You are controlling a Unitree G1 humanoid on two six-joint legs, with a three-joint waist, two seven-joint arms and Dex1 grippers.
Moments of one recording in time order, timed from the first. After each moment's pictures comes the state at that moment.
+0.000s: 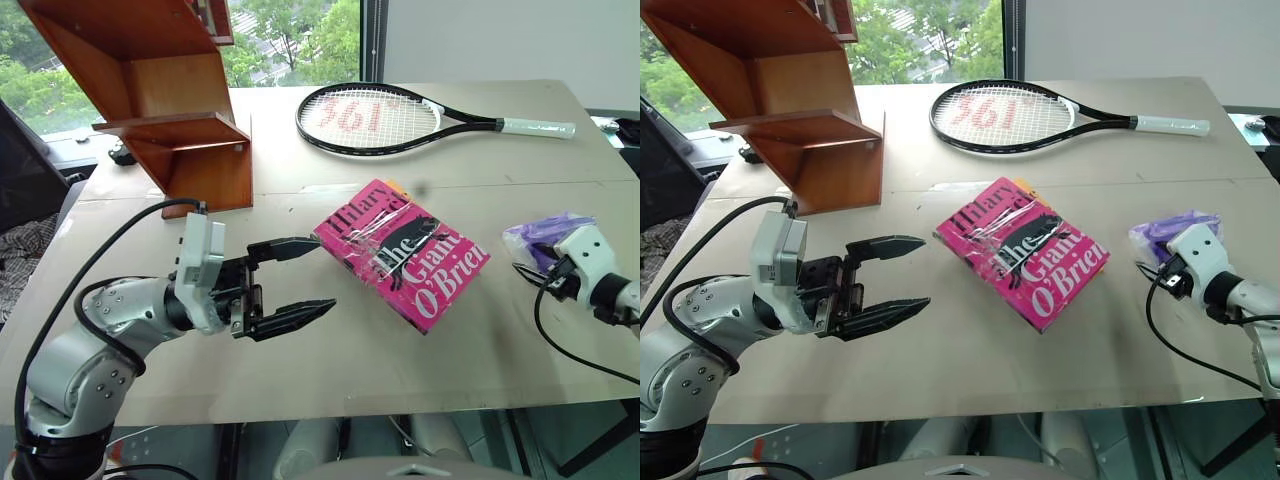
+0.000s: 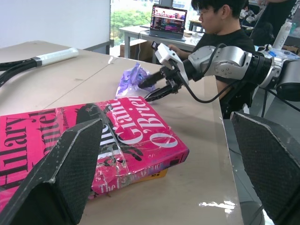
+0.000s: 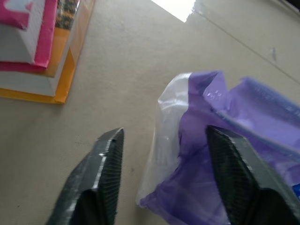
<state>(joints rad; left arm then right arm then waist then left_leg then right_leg) -0.04 0.78 0.25 -0.61 -0.95 0.54 -0.98 -0.01 -0.86 -0.29 -0.17 0.27 0.33 0.79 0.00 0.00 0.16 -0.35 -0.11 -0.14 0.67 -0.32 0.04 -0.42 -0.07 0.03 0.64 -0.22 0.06</state>
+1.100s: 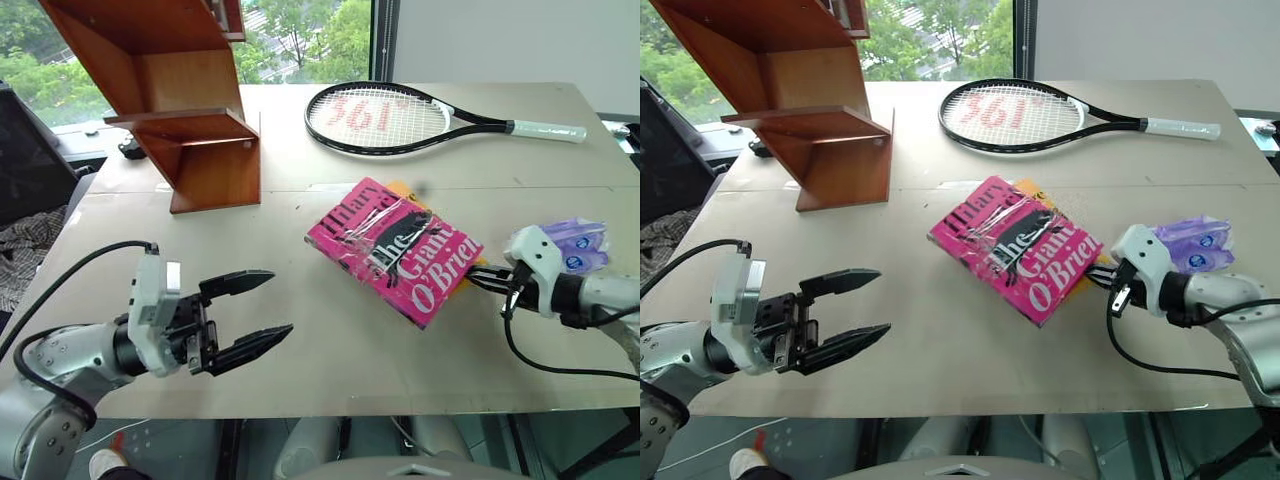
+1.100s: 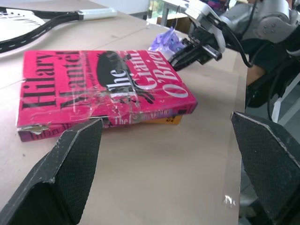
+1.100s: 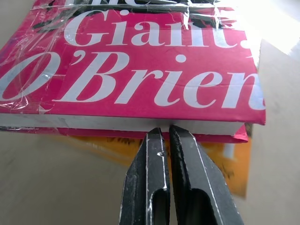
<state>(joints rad) 0.31 0.80 0.48 -0.65 -0.91 0.48 -1.05 -0.15 -0.84 -0.02 -0.40 0.42 0.63 0.82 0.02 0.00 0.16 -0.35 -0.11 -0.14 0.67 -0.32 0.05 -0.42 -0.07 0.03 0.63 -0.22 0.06</state>
